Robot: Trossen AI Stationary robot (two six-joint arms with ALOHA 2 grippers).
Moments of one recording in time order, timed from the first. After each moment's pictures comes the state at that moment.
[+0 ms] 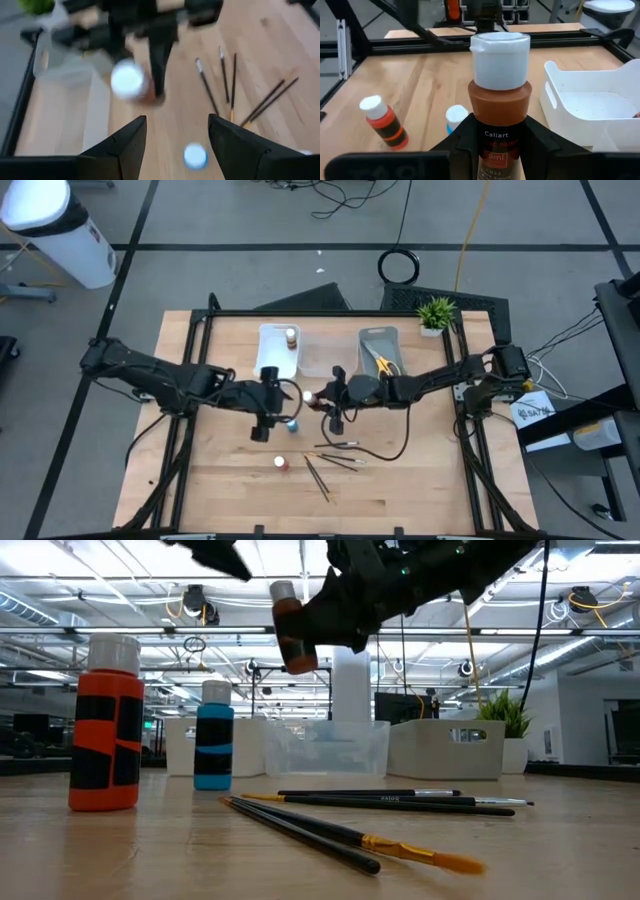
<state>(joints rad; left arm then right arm) -0.24 1.29 1.12 -0.55 -0.22 0.10 0.09 1.69 0.98 0.38 0.10 0.07</state>
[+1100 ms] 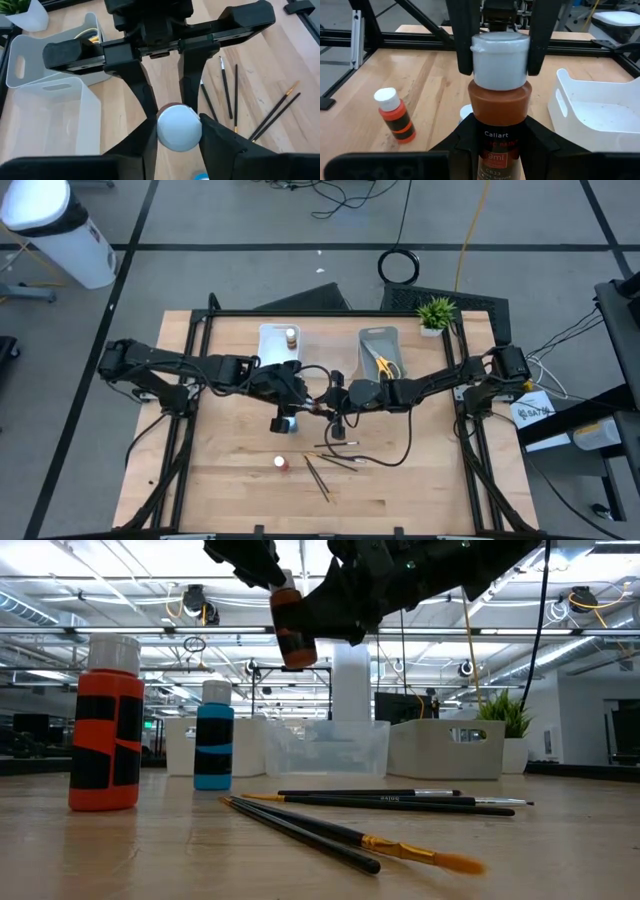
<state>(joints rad) -0.11 1.45 1.24 -0.55 -0.03 0.15 0.11 1.69 0.98 0.39 0.10 0.01</state>
